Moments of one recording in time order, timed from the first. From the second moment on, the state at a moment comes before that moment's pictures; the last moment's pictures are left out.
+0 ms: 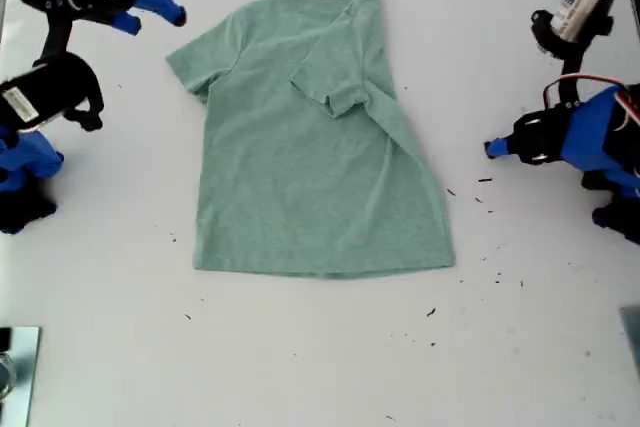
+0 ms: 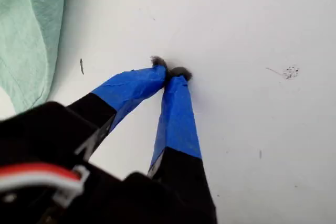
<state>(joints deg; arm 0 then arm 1) -48.3 119.7 103.9 85.7 36.8 26.1 176.0 171.0 65.8 -34.1</state>
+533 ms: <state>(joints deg) -53.3 100.0 114.3 69.6 39.2 25.4 185.4 173.5 69.5 -34.0</state>
